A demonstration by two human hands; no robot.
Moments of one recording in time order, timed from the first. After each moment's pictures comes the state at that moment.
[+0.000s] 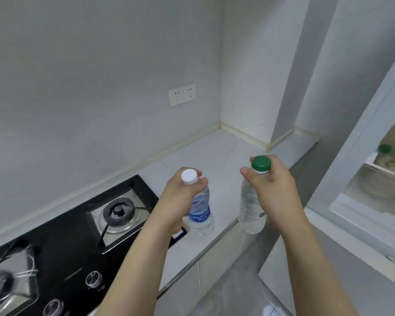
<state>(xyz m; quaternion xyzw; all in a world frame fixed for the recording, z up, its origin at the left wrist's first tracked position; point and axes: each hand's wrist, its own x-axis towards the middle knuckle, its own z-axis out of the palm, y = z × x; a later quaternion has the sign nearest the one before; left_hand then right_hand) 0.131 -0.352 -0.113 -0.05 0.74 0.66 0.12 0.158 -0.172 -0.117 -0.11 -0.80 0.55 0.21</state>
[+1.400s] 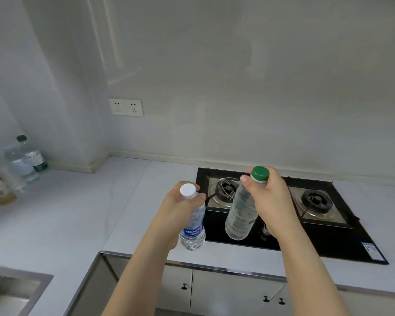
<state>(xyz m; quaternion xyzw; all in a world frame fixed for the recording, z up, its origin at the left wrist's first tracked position) 0.541 -0.839 -0.132 -0.32 0.65 0.66 -0.18 0.409 -0.706 -0.124 0.23 -0.77 0.59 -0.05</state>
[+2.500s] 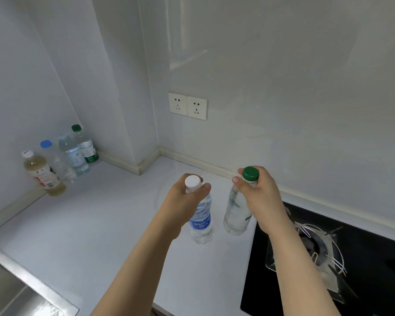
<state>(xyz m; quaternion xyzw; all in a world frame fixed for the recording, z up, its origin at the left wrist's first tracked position) 0.472 -1.093 -0.153 -0.44 0.60 0.62 -0.23 0.317 -1.015 -0.174 0.33 -0.73 0.57 -0.18</state>
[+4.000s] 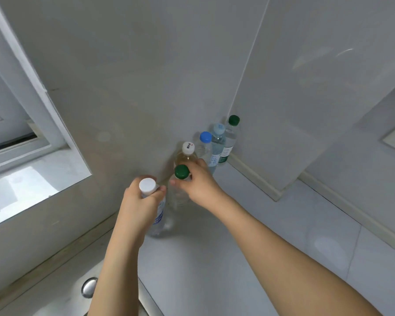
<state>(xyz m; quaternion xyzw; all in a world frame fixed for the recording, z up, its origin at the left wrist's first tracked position) 0.885 -1.487 -0.298 -0.62 0.41 0.51 -0.42 0.737 -1.531 -0.306 0.63 -0.64 0.27 -0.34</state>
